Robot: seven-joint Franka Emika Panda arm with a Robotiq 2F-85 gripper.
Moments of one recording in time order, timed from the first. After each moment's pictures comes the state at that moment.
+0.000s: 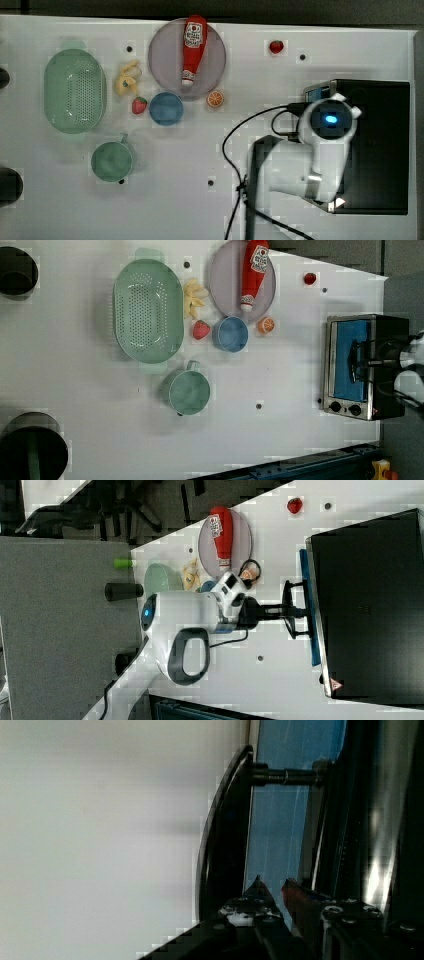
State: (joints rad) arm -0.02 0.19 -0.37 -2.21 -0.33 0.79 -0.96
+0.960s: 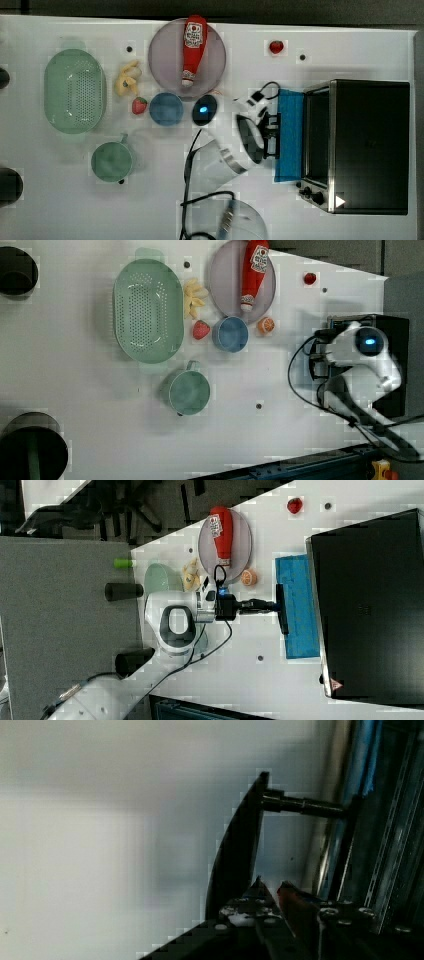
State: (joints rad) arm 0.15 0.39 -0.23 -2.23 -0.77 0.79 -0.33
